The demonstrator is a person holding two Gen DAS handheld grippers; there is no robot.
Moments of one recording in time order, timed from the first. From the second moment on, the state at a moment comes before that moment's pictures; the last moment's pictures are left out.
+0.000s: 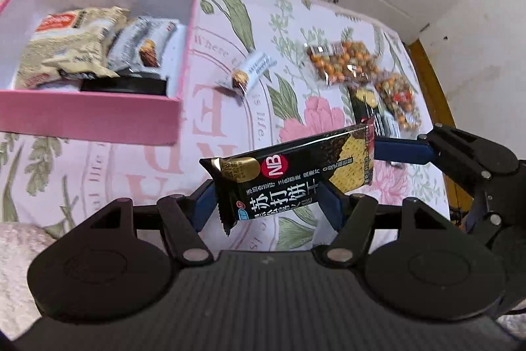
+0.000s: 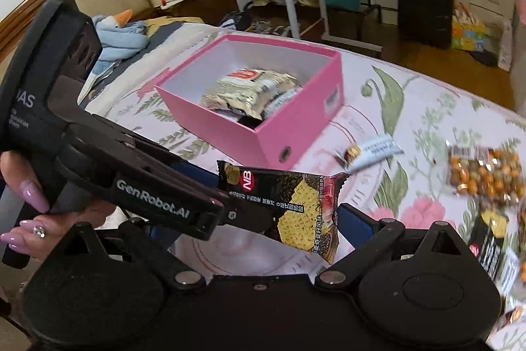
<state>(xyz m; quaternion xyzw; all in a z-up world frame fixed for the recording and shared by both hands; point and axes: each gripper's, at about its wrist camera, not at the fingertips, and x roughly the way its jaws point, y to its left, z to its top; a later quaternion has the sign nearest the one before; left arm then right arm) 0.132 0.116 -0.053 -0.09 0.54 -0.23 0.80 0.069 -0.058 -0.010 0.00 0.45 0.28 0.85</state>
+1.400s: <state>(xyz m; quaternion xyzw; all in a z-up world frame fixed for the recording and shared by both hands) 0.279 0.208 -0.072 -0.09 0.45 -0.13 0.88 0.214 0.044 -0.052 -0.09 0.39 0.26 0.88</state>
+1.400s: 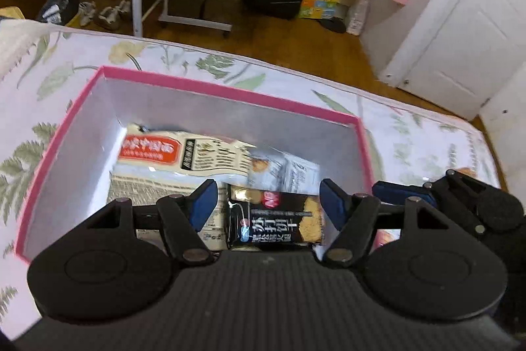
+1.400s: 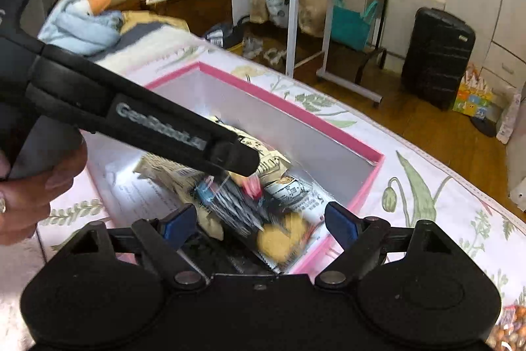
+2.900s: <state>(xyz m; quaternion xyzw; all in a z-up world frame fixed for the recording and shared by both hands) 0.242 -0.013 -0.135 0.12 0.47 -0.22 0.84 0.036 -0.247 -0.083 0.05 0.43 -0.02 0.90</state>
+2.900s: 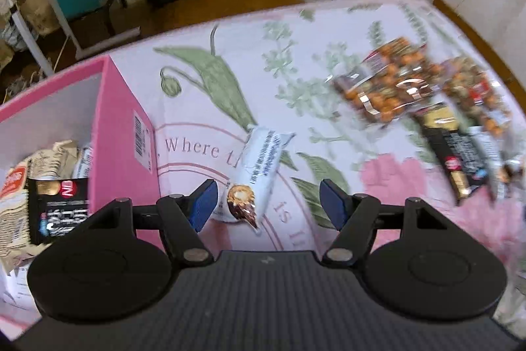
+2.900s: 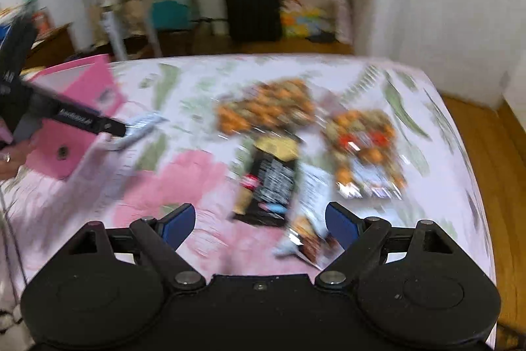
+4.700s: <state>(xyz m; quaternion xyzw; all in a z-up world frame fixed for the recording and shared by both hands) 0.162 0.003 -0.122 0.01 0.55 -0.26 0.79 0.019 -0.262 -0.101 0.28 0.45 -0.03 0.85</state>
